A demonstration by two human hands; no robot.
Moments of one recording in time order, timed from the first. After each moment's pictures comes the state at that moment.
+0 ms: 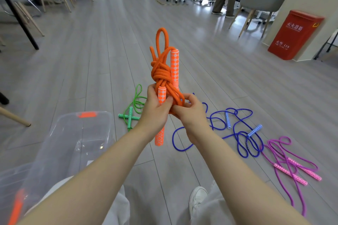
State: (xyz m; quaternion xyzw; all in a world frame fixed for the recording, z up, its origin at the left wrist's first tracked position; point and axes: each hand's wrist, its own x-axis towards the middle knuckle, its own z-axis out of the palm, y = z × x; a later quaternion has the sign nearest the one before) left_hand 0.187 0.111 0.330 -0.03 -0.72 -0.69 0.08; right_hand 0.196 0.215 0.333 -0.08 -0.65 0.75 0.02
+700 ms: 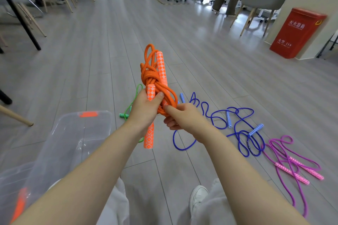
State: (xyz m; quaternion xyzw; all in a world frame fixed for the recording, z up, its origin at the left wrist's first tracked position) left_hand 0.178 0.093 0.332 0.03 -0.73 -0.68 0.04; right_hand 0.197 0.225 0.339 -0.04 -0.80 0.58 -0.15
